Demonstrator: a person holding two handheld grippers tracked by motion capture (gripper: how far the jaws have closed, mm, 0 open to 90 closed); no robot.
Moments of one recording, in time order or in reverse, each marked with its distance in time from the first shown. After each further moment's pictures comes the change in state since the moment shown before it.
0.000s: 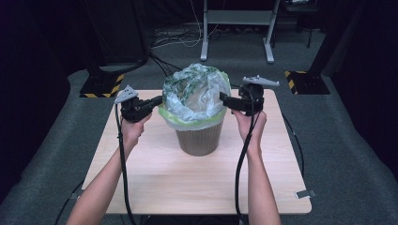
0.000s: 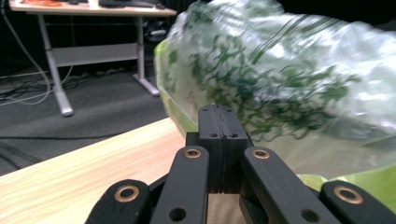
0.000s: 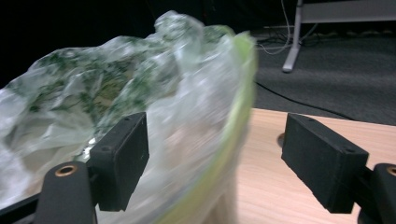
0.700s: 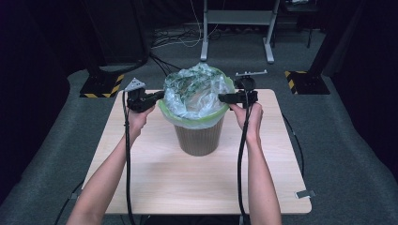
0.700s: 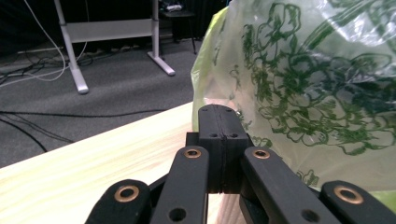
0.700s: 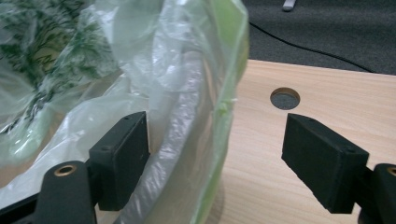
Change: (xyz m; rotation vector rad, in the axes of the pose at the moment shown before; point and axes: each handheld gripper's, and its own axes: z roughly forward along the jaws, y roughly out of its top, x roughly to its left) left arm 0.026 0.002 0.035 0.090 0.054 -0.023; right arm -0.018 0.004 0.050 0.250 -0.030 0.023
